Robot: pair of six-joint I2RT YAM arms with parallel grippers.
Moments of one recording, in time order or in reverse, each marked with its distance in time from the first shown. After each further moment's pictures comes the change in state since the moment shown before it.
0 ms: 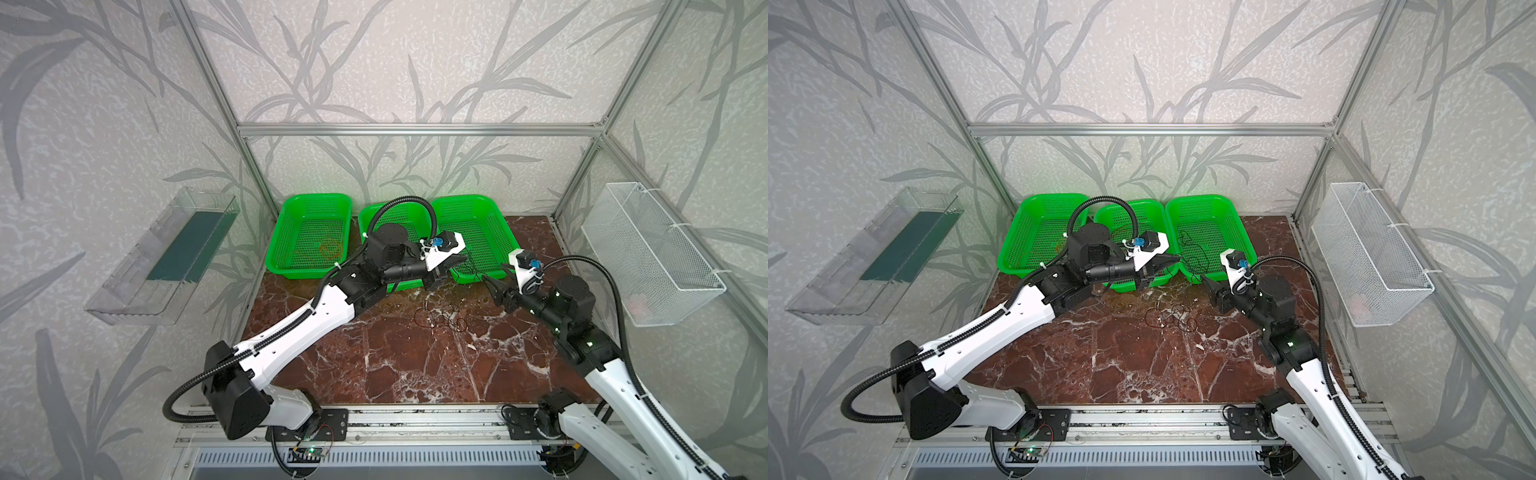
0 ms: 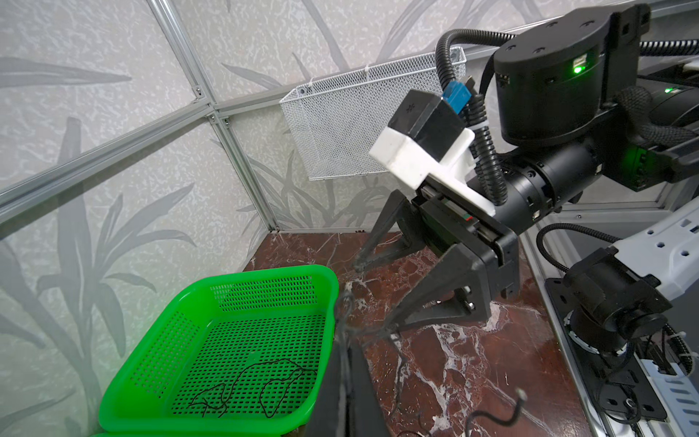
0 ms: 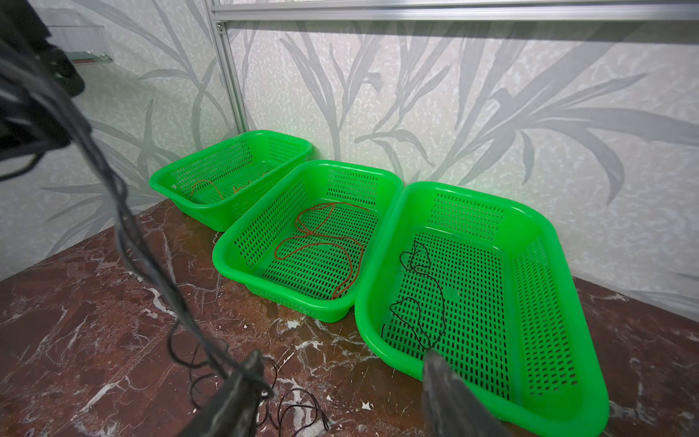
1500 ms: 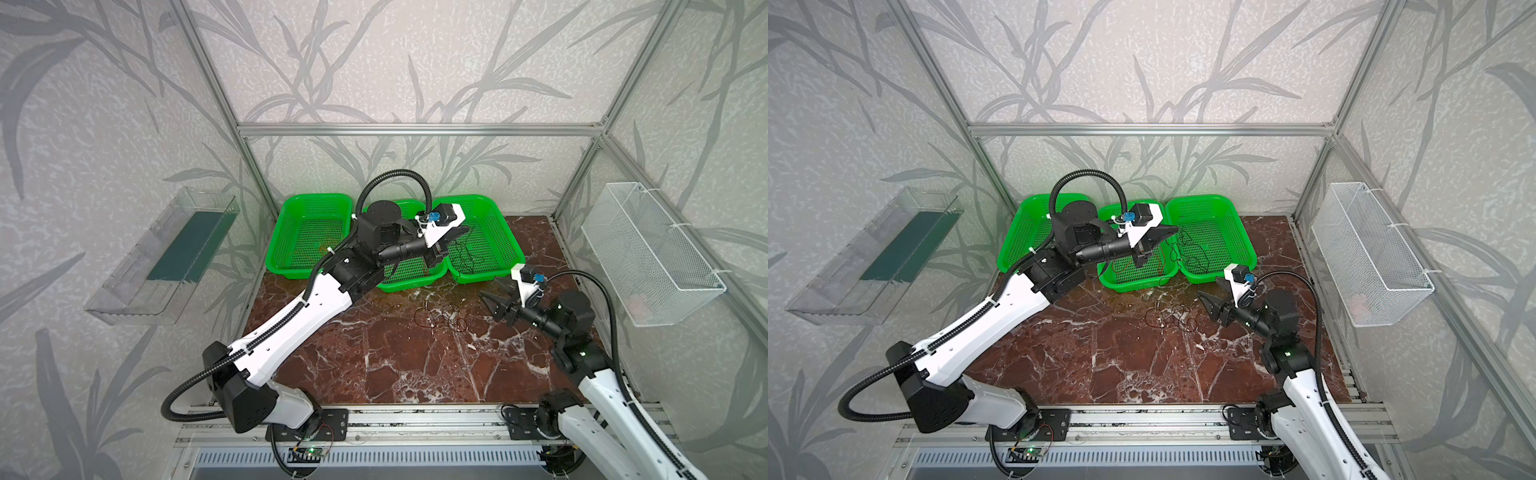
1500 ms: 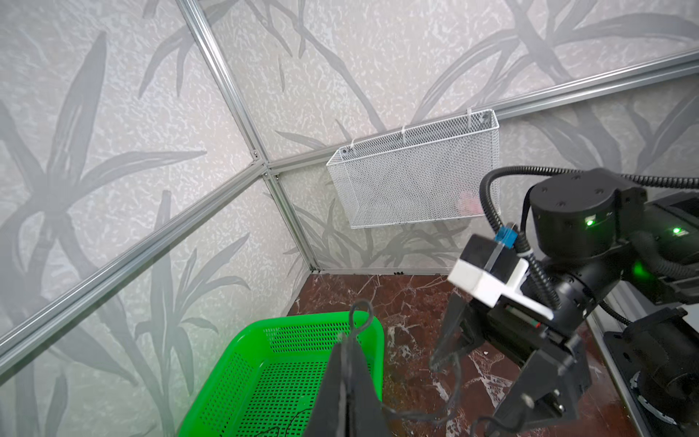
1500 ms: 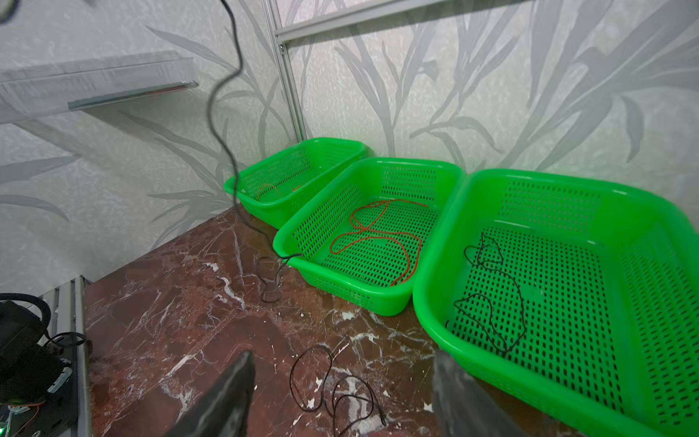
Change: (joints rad) left arm 0.025 0.048 0.231 -0.026 -0.030 0.006; right arm -0.108 -0.040 -0.198 0.187 -0.305 0.104
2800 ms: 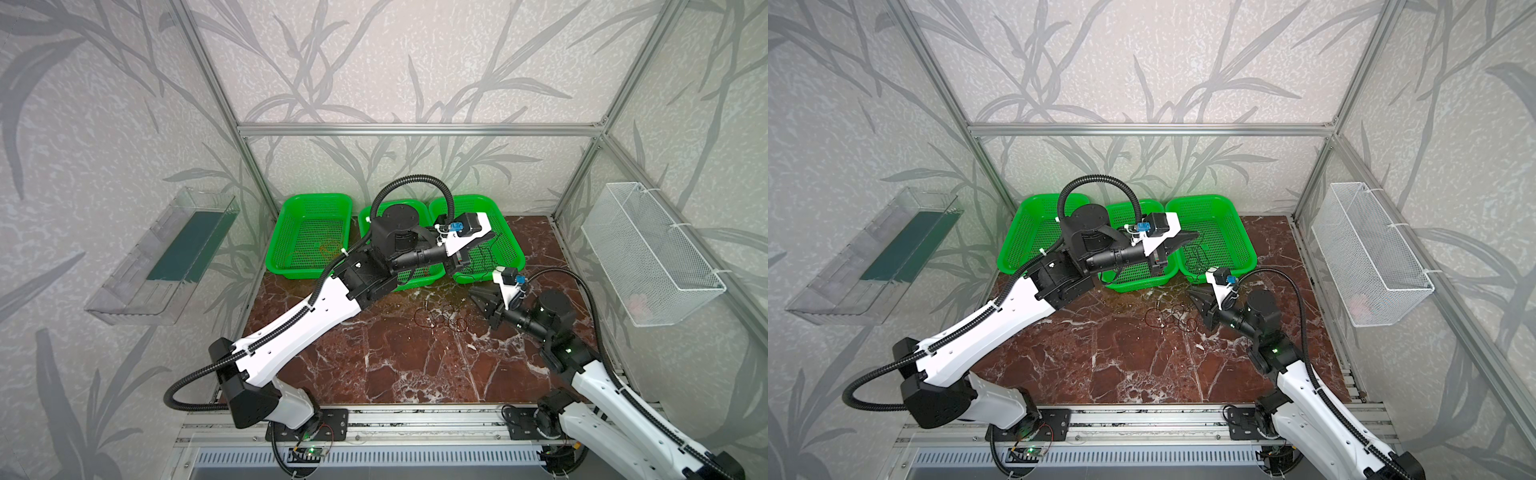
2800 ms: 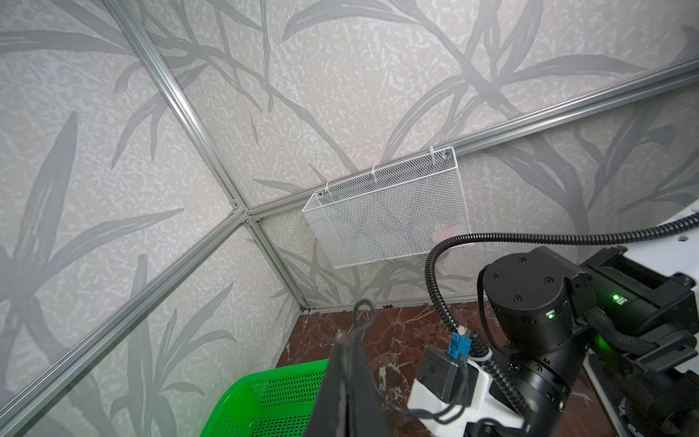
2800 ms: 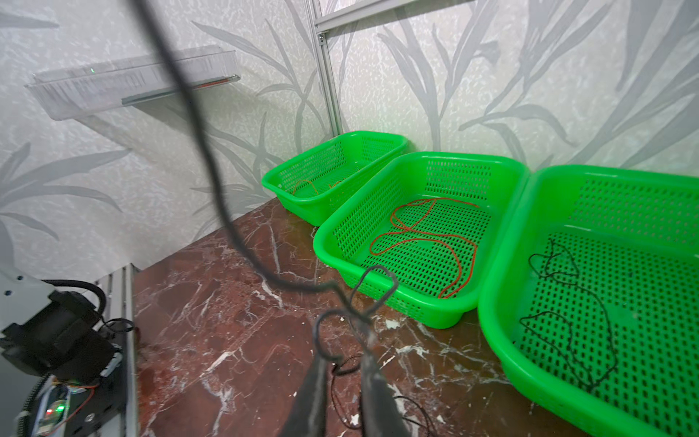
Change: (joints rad) left arm -0.136 0.027 0.082 -0.006 -0.074 0.050; right arm 0.199 0.068 -0.006 0.116 0.084 0.058
